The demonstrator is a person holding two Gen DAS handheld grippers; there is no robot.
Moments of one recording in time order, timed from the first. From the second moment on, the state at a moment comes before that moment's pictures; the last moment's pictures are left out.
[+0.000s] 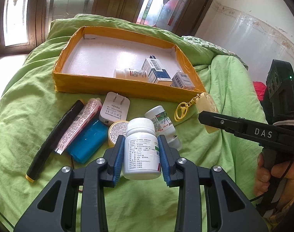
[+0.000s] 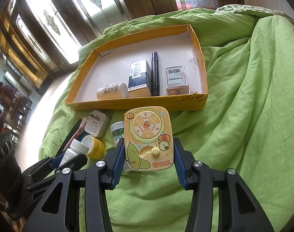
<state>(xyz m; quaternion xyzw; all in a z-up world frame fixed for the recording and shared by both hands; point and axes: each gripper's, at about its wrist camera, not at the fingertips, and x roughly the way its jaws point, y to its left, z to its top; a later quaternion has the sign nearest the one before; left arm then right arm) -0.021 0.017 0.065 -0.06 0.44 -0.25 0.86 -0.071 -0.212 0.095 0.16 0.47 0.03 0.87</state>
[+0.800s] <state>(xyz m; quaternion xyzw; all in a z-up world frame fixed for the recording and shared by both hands) -0.021 0.027 0.072 -0.07 0.42 -0.26 0.87 -0.086 -0.209 0.100 0.17 0.46 0.02 0.87</state>
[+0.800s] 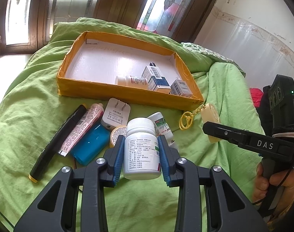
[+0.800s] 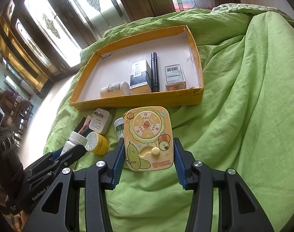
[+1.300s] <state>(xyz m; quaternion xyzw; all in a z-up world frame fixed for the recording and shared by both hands) -0.020 0.036 0.077 -0.09 0.41 -0.25 0.87 -0.089 -0.215 0.109 0.18 0.45 0.02 0.87</state>
